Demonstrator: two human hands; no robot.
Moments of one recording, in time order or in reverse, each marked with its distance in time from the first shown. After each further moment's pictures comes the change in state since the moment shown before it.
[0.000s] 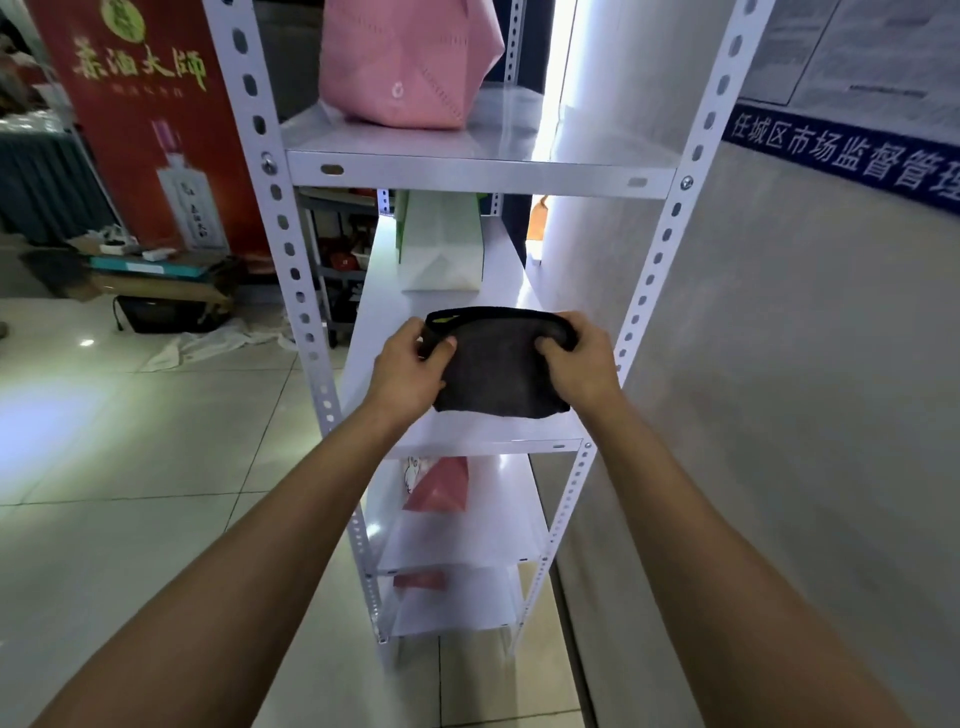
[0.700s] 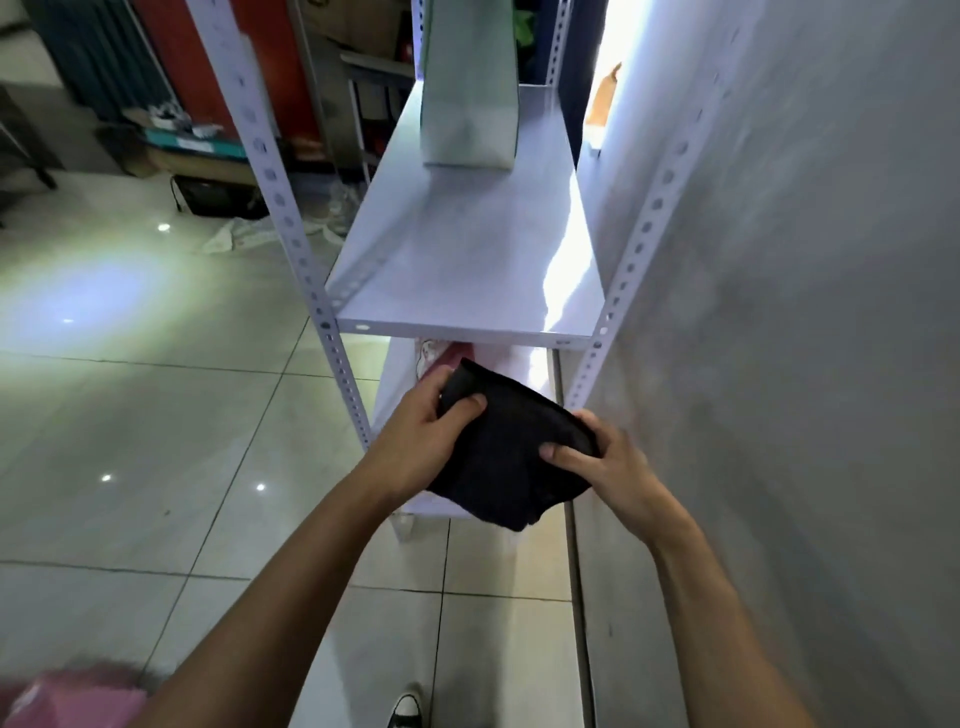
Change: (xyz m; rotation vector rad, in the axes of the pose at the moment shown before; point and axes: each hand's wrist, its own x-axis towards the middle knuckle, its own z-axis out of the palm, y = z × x) left_hand -0.157 -0.061 0.063 -0.048 -0.180 -0.204; right_hand -0.146 0.154 -0.057 0.191 -0.583 0.253
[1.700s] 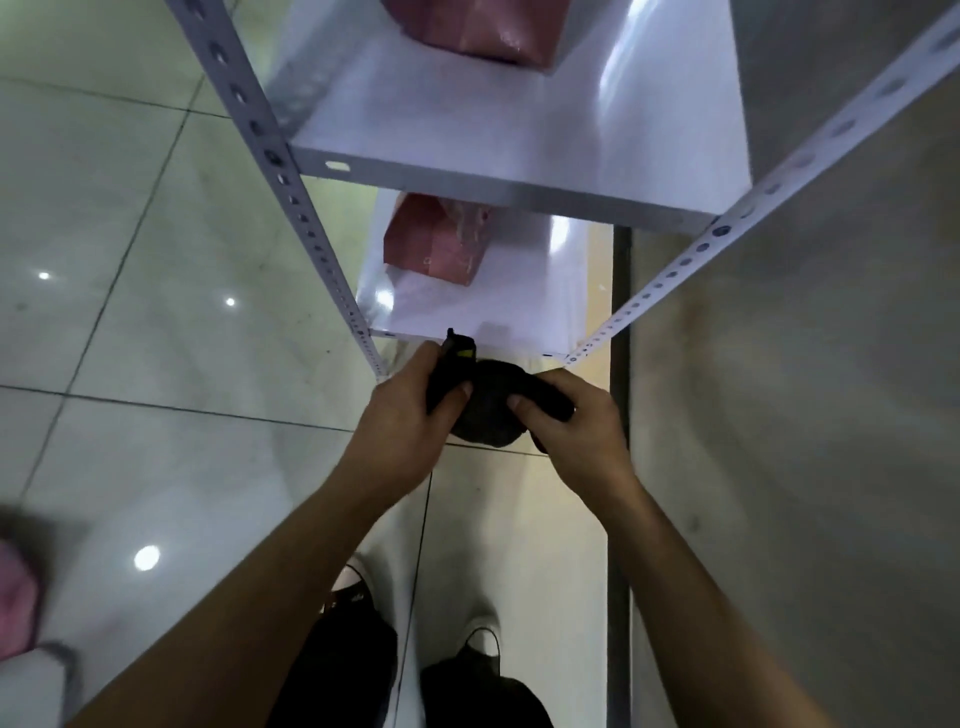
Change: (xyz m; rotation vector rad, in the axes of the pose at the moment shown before) left_hand 0.039 -0.490 0.078 0.285 0.063 -0.175; right_hand 0.100 0.446 0.181 -0.103 0.110 0.217
